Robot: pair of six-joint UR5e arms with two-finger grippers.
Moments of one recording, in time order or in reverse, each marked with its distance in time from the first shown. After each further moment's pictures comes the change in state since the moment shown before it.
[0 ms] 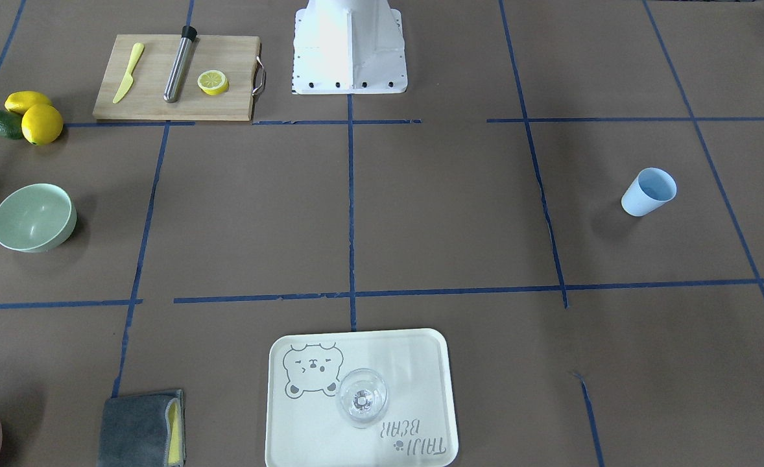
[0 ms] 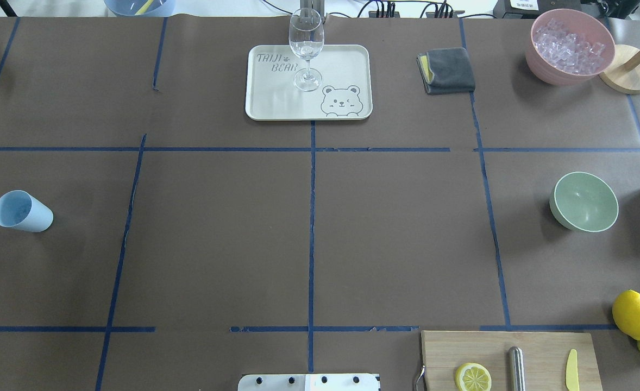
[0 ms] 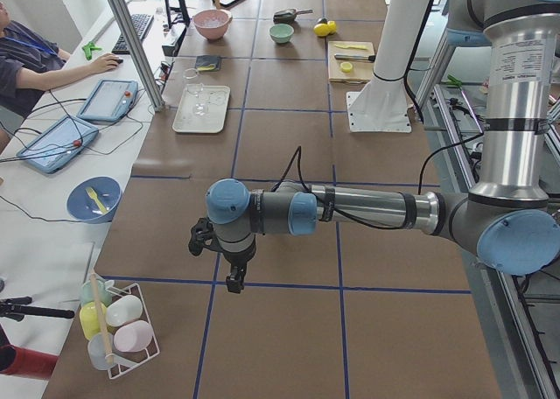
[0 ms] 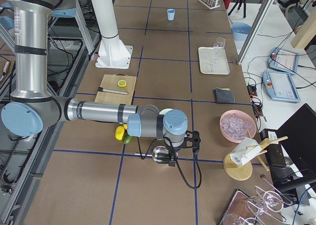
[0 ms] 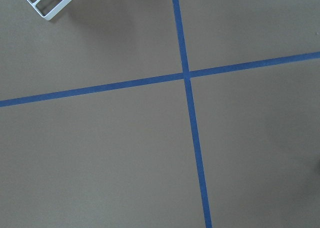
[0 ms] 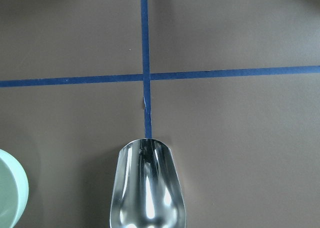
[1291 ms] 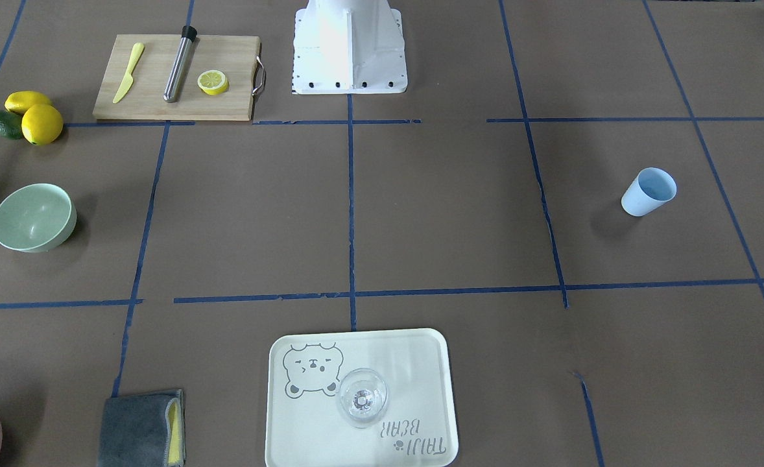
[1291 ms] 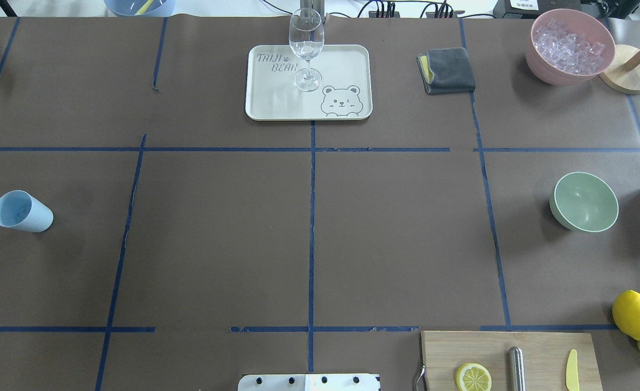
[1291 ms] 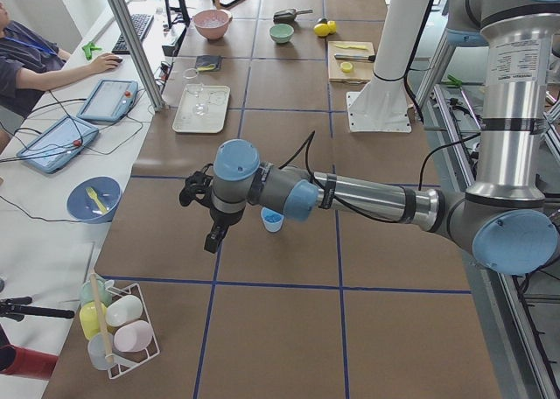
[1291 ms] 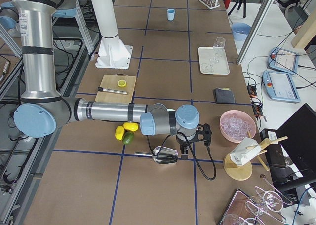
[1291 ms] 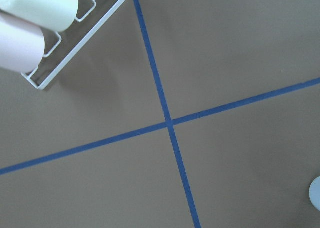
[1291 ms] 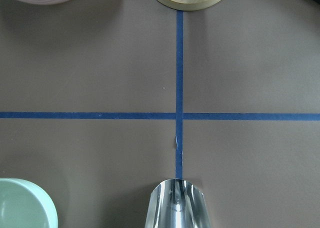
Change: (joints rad) left arm 0.080 0.016 -0.156 -0.350 0.004 -0.244; right arm -0.051 0.082 -0.063 0.099 0.064 0.094
